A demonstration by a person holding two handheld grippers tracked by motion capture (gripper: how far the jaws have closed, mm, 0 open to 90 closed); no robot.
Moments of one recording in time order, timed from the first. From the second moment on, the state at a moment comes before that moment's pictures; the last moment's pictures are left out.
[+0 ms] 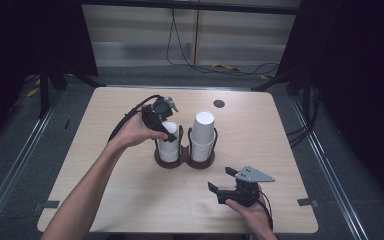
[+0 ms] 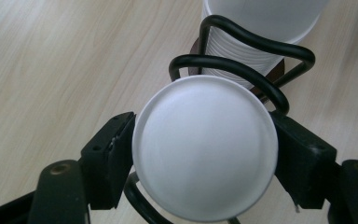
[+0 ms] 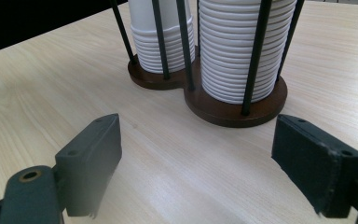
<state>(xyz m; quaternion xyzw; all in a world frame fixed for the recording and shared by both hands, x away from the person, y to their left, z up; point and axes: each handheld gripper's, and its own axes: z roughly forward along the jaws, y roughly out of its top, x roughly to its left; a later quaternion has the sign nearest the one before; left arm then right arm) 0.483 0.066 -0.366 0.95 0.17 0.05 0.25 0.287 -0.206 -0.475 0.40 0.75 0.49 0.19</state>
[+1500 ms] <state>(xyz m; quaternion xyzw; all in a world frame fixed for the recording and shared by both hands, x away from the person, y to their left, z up) 0.486 0.075 -0.360 0.95 0.18 0.02 0.25 0.287 -0.206 -0.476 0.40 0.75 0.48 0.20</state>
